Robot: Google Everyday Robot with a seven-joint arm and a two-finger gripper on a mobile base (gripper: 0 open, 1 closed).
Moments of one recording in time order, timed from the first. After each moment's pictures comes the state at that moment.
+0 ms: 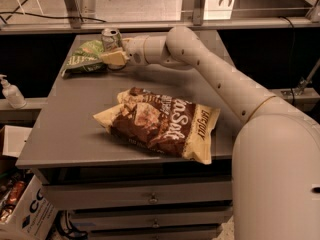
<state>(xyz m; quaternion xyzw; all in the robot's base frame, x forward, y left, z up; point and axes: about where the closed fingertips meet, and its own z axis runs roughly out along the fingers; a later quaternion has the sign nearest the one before) 0.789 0.150 0.856 -0.45 0.63 0.34 0.53</state>
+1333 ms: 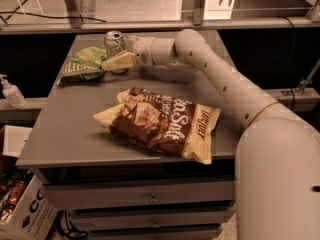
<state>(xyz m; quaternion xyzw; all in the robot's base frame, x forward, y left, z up) 0.791 0.131 0.855 -0.43 0.63 0.37 0.53</state>
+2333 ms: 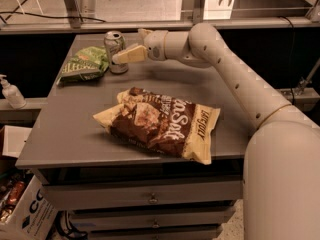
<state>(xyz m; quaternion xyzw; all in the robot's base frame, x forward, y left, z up) 0.790 0.098 0.880 -0.43 0.62 0.38 0.54</state>
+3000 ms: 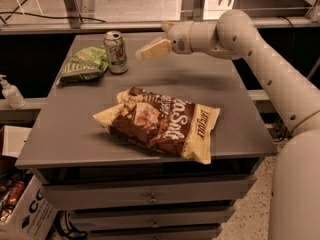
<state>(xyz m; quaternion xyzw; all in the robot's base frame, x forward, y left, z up) 0.773 0.024 0.905 -0.44 0.64 0.32 0.54</state>
